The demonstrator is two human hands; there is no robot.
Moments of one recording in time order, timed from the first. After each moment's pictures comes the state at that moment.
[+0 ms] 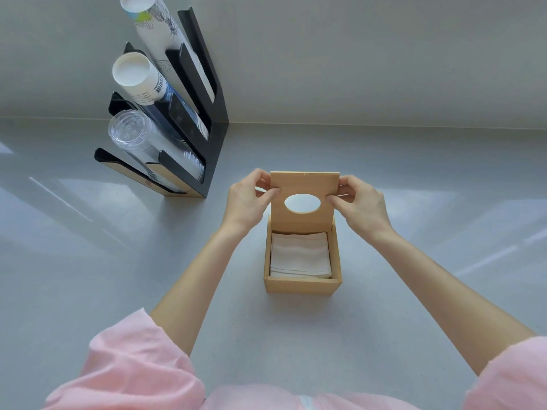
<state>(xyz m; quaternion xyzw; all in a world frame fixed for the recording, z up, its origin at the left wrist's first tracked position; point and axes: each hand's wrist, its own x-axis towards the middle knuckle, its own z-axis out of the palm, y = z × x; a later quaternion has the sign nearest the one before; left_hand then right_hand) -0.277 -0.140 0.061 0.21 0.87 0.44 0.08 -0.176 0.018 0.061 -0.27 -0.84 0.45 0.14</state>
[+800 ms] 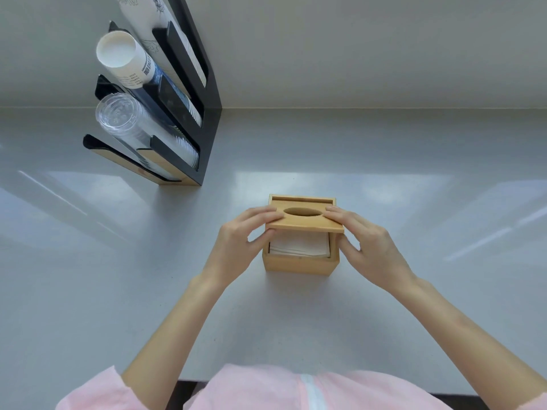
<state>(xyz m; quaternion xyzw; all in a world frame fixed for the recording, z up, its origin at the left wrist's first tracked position) -0.227 -0.194 0.014 0.40 0.81 0.43 0.00 -0.103 0.003 0.013 -0.08 -0.94 0.31 0.15</state>
